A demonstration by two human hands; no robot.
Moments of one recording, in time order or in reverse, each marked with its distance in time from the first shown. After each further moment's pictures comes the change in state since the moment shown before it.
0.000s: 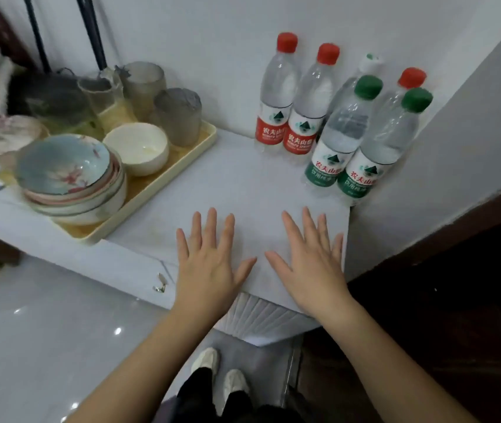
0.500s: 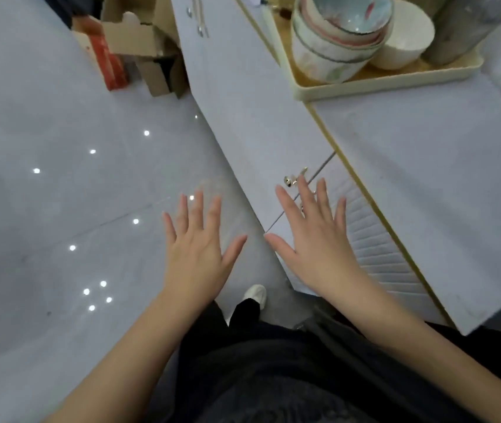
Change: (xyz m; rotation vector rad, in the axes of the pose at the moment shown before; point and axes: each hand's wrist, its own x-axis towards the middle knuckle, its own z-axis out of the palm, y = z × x) left_hand -0.239 -0.070 0.023 -0.111 0.027 -0.835; right_hand -0.071 -0.119 0.099 -0.346 -0.334 -0.845
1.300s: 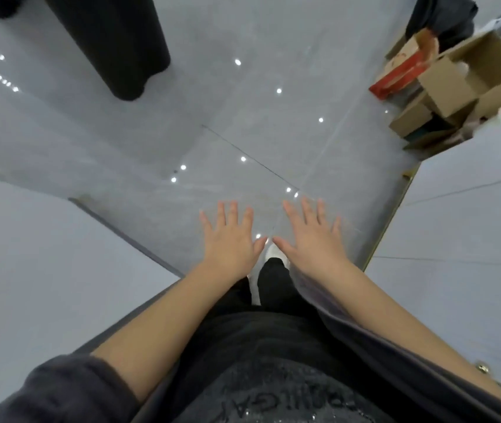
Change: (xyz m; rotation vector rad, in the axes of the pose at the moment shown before) left_hand -0.125 -0.272 0.007 -0.252 -0.131 -0.904; right_hand 0.092 -0.355 0.106 -0.427 -0.423 -0.759
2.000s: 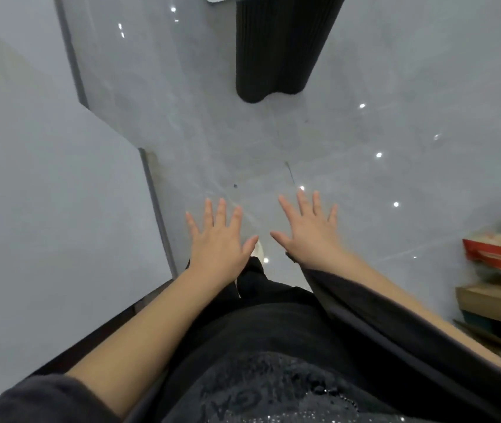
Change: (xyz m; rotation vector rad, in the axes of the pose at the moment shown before) left_hand 0.124 -0.115 -0.107 -0.375 0.076 -0.625; right_hand 0.263 -0.142 -0.143 -0.465 -0.141 -0.562
